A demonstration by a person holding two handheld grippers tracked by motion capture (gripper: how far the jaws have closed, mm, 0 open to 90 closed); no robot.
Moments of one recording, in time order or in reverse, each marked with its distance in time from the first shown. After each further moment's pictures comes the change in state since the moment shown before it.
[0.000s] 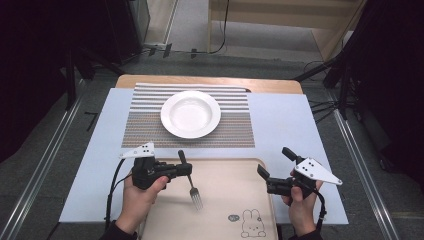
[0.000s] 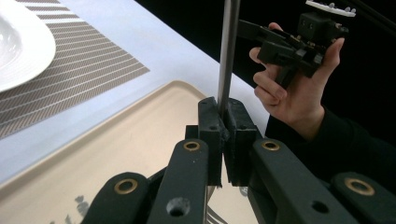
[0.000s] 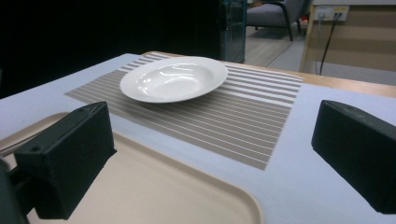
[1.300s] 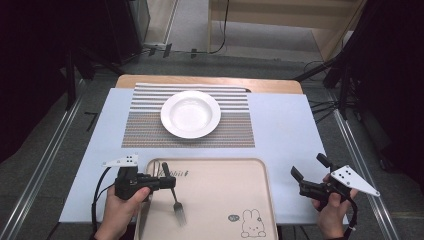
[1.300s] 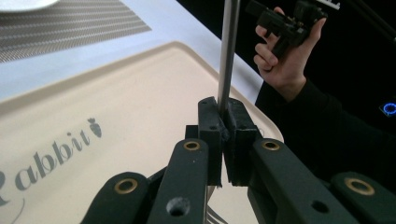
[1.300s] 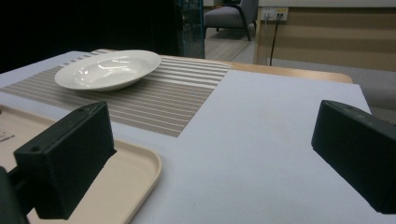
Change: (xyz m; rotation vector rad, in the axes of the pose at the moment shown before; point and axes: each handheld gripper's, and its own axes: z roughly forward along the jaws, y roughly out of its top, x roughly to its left) left arm 0.013 -0.032 -0.033 0.076 -0.041 -0.092; right arm -0.062 -0.022 -0.050 -0.016 -0.147 0.011
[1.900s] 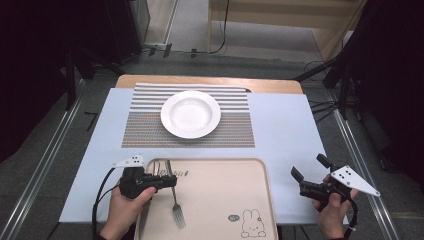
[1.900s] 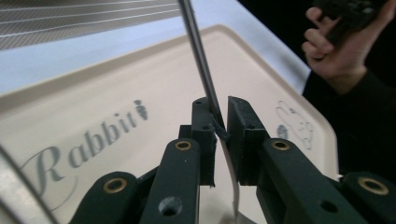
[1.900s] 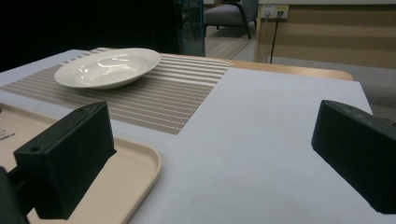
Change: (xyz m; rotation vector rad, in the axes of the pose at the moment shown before) left arm 0.013 -0.007 0.013 0.040 0.175 0.002; right arm -0.001 -0.001 0.000 0.006 0.002 0.006
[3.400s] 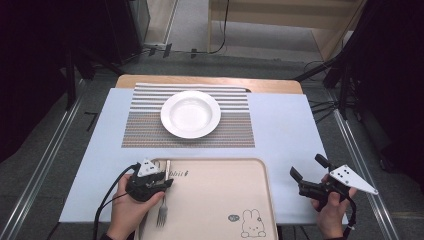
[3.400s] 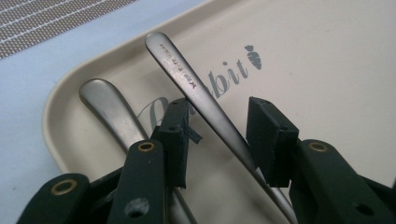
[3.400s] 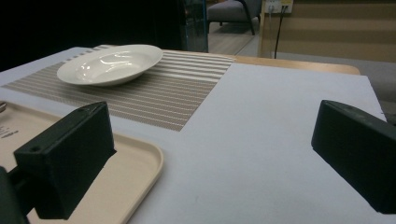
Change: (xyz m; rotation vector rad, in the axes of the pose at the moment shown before) left arm -0.006 -0.013 0.025 0.169 0.481 0.158; right arm -0.001 -0.002 0.004 0.014 0.014 0.014
